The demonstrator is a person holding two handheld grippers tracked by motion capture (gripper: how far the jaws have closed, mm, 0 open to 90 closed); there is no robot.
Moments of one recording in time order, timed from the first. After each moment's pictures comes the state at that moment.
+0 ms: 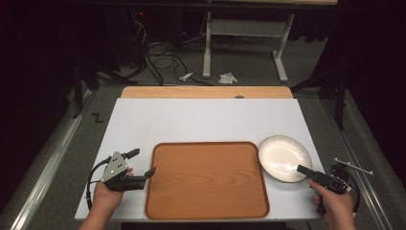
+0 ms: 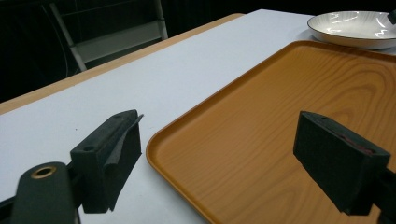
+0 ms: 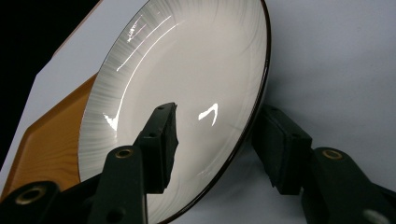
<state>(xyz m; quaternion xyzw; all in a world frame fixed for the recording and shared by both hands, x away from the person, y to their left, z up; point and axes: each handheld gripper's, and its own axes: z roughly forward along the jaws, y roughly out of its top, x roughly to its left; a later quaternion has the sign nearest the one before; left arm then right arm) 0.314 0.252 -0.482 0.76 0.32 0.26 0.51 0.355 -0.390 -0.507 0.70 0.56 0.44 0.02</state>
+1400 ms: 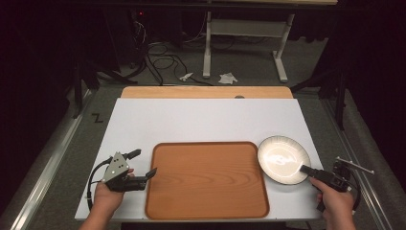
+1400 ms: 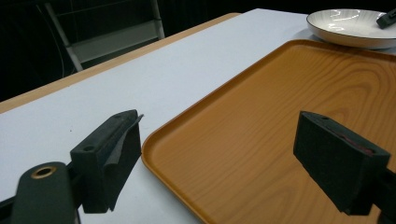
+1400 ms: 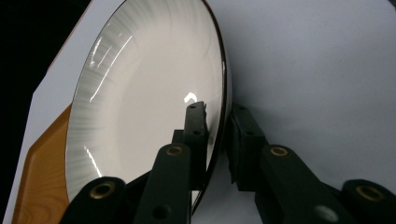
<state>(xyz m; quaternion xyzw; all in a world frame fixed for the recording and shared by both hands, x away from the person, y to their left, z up) 0.313 0.249 -0.482 0.76 0.31 0.26 0.51 0.363 -0.398 -0.510 0.74 0.52 0.43 -0.01</state>
